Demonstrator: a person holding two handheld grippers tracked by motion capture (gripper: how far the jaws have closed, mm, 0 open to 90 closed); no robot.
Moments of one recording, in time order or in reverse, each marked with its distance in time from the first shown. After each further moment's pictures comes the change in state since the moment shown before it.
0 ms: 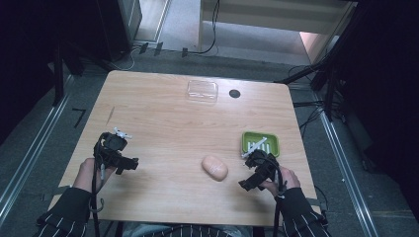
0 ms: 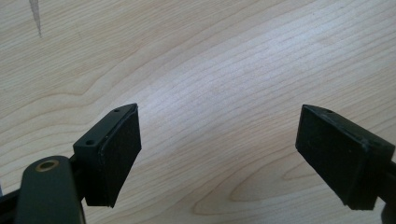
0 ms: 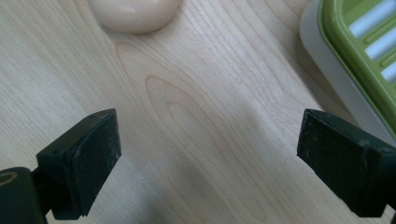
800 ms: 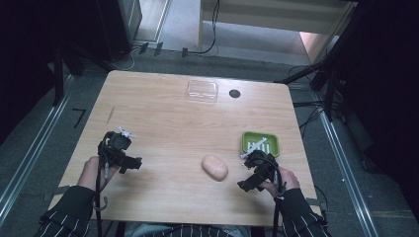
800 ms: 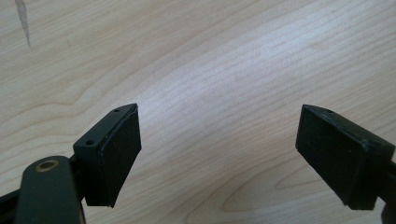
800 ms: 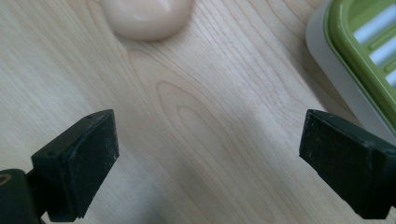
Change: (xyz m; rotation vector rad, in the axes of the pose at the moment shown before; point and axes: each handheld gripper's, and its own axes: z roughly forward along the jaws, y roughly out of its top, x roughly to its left) left arm -0.005 0.004 0.005 0.011 -0.005 0.017; right arm 0.005 0.001 -0.004 -0.017 0.007 0.003
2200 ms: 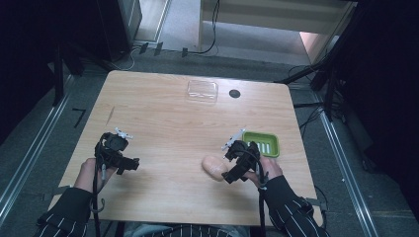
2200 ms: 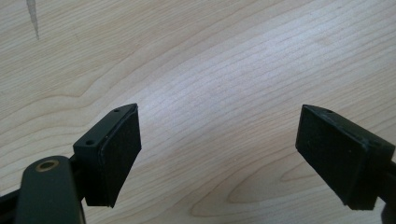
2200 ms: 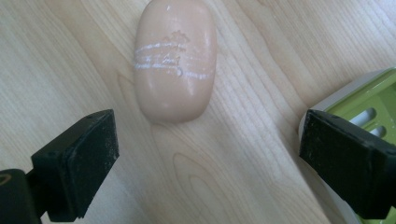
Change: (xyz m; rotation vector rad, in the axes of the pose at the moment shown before) left arm 0.003 -0.003 -0.004 -0.014 0.008 -0.013; right arm 0.025 0.053 -0.007 -0.033 -0.055 -0.118
